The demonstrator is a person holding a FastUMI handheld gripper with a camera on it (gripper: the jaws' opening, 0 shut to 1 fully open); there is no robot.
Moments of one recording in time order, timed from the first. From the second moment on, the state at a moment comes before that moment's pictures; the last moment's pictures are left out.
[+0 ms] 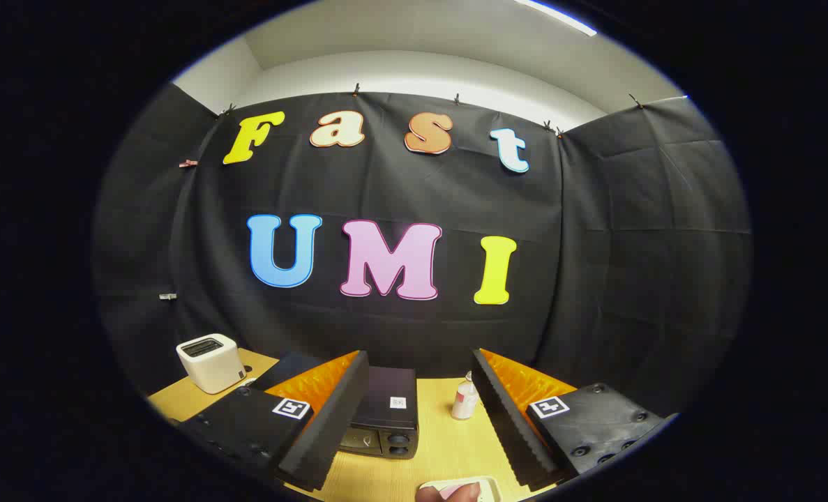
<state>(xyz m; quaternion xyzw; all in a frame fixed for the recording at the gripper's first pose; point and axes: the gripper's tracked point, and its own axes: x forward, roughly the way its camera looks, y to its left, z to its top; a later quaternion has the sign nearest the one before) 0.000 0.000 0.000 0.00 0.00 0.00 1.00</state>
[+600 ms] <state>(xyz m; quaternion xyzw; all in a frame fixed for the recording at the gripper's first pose) -0.007 0.024 0.002 -0.01 -0.01 0.01 1.00</state>
